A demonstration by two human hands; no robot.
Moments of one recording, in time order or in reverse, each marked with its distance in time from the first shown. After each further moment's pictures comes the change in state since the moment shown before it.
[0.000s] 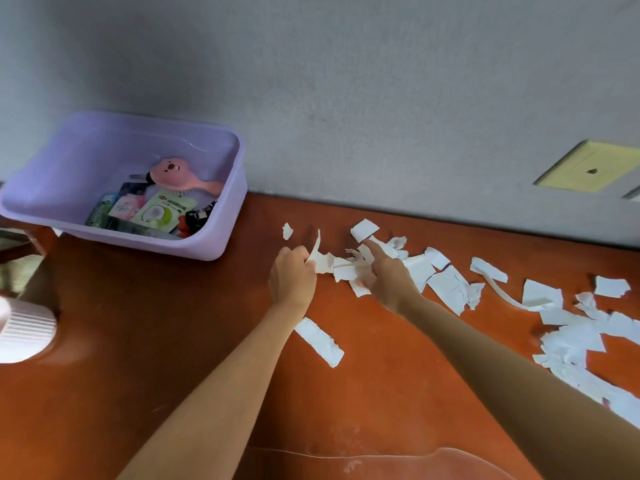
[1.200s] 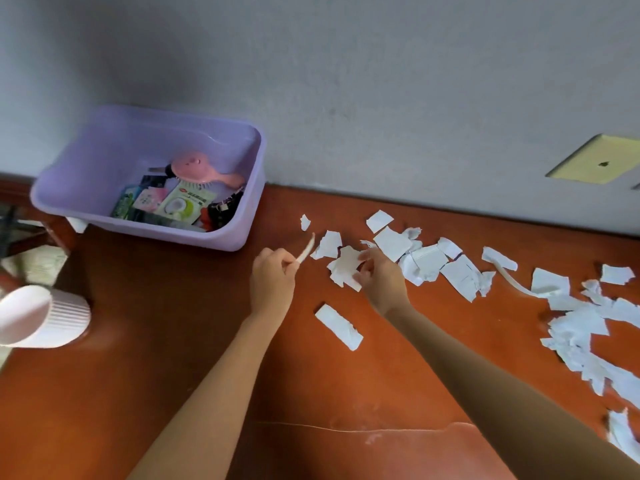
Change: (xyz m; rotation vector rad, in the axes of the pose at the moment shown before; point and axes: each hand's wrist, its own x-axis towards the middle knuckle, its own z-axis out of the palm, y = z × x) left_hand -0.015 -0.046 -0.048 -0.087 0.008 -0.003; right_hand -0.019 -0.031 0.034 0.194 0.174 0.073
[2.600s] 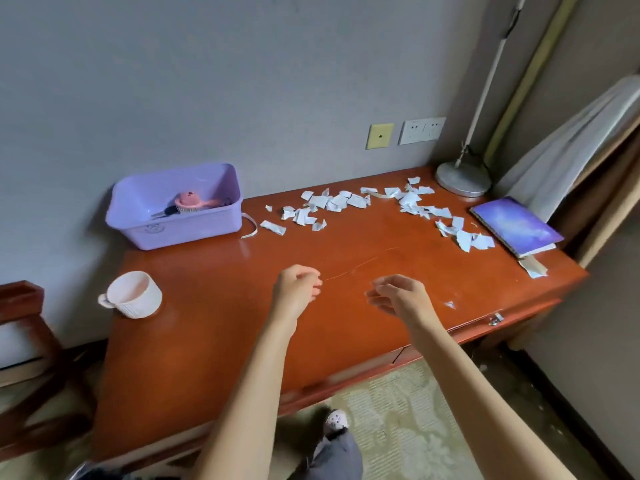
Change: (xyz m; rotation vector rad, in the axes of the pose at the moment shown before) left_hand -0.285 -0.083 -0.214 -0.528 -0.614 0.127; right_hand -0.450 -0.116 0.044 0.756 0.480 0.354
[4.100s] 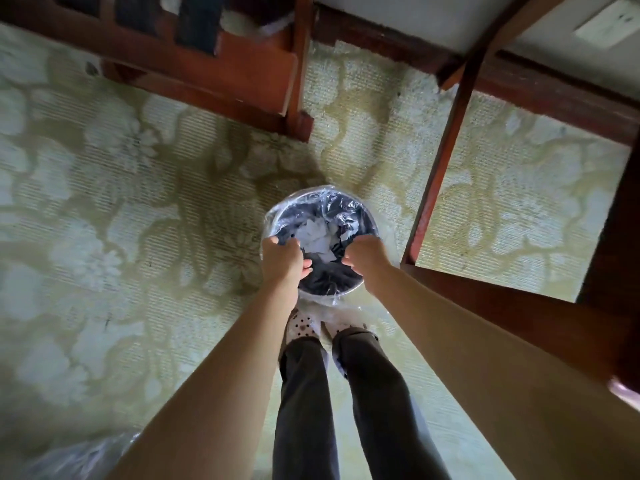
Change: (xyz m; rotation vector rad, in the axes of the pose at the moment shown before) left_hand 0.054 -0.638 -0.470 -0.516 0.639 -0.972; right_hand -0.053 0.455 0.714 -1.272 -0.800 0.365
